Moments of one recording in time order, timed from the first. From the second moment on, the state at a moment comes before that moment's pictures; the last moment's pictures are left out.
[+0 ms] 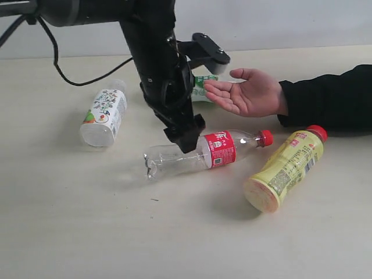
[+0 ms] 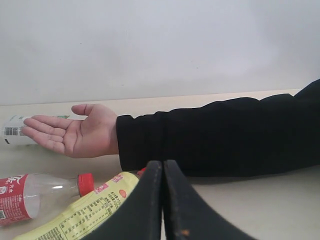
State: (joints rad) left arm -0.75 2.06 -1.69 -0.08 1.12 0.49; right arm -0.01 0.01 0.00 0.26 0.25 -0.21
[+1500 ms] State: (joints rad) left arm -0.78 2.24 -1.69 -0.07 0.98 0.55; right arm -0.01 0.01 0.00 0.26 0.25 -0.21
